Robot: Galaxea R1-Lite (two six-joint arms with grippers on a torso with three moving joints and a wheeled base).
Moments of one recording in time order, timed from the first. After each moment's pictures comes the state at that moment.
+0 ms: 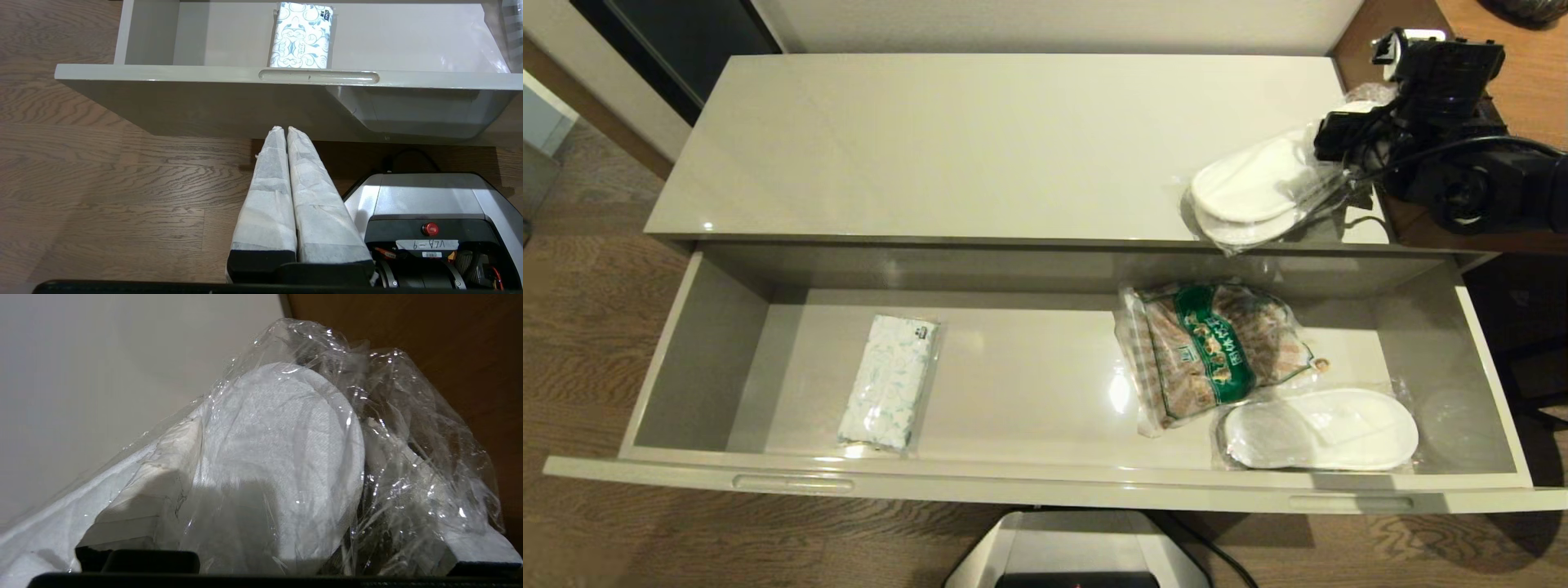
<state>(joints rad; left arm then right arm) 0.01 0.00 0.00 0.00 -0.01 0.04 0.05 2.03 -1.79 -0.37 -0.47 -0.03</state>
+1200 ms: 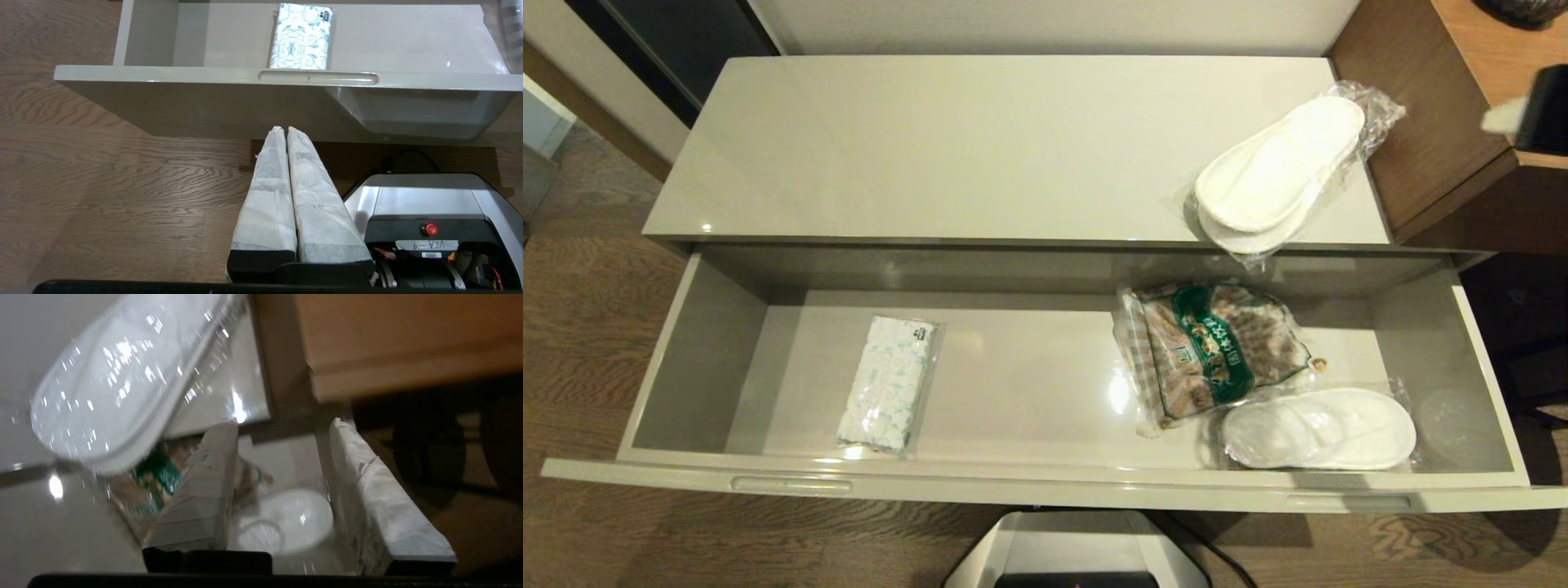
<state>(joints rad) 0.01 0.00 0.00 0.00 -0.01 0.03 0.20 1.37 -1.49 0.31 -0.49 0.13</state>
